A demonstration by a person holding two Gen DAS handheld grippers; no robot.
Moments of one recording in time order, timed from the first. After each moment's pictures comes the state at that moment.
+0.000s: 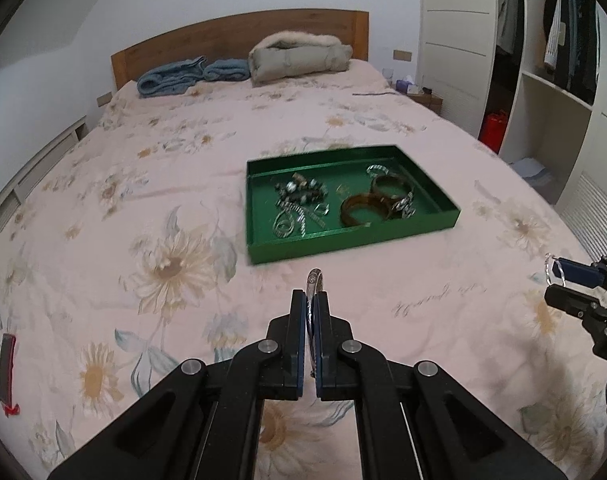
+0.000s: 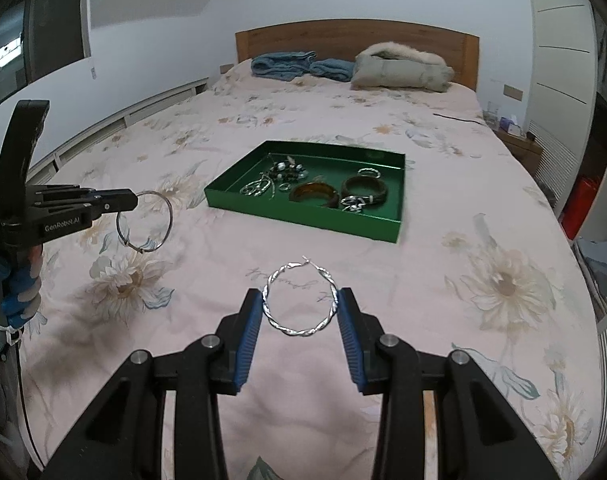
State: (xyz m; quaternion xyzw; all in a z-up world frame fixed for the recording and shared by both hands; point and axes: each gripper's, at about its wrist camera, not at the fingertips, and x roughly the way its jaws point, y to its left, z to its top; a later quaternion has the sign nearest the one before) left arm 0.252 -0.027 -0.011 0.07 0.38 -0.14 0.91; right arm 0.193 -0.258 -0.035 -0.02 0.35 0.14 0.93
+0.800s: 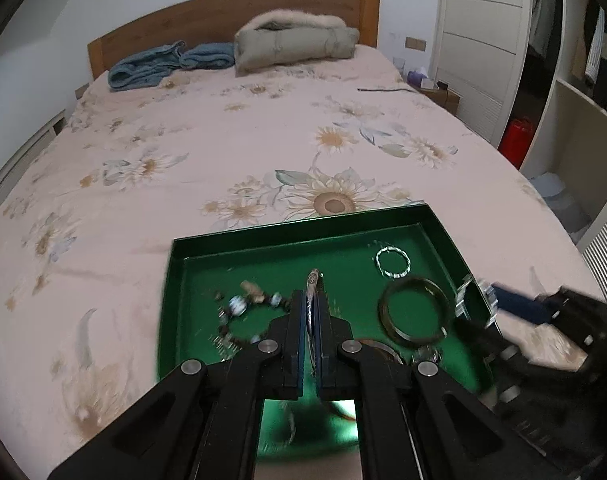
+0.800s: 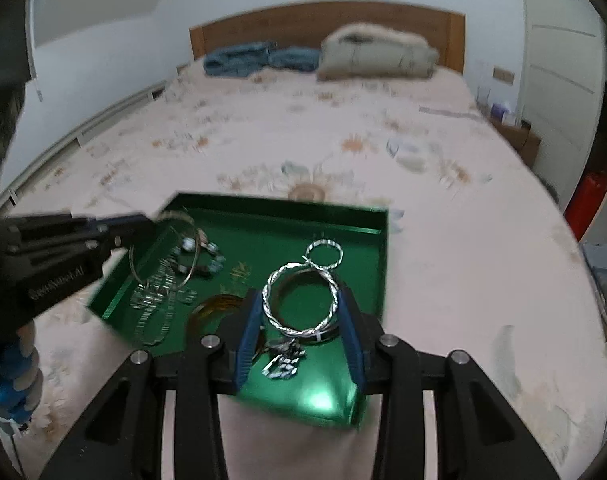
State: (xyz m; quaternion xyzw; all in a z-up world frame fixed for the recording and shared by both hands) left arm 0.486 -0.136 -0.045 0.06 0.42 -0.13 0.90; right arm 0.439 -0.278 -0.060 0.00 0.39 0.10 0.92
